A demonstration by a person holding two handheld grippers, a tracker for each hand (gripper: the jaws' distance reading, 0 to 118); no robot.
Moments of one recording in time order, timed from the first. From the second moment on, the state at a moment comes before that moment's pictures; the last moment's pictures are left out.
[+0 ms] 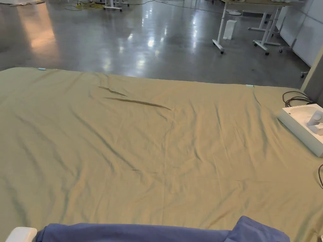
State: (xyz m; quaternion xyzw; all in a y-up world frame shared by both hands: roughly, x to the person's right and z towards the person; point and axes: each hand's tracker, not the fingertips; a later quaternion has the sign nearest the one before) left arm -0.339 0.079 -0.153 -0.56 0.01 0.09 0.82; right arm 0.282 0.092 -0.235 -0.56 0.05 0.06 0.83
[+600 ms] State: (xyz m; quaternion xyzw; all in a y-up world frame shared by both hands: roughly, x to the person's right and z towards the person) left arm -0.307 0.167 -0.186 -0.36 0.04 0.08 0.93; right arm 0.243 0.189 -0.232 -0.32 0.01 0.02 0.95
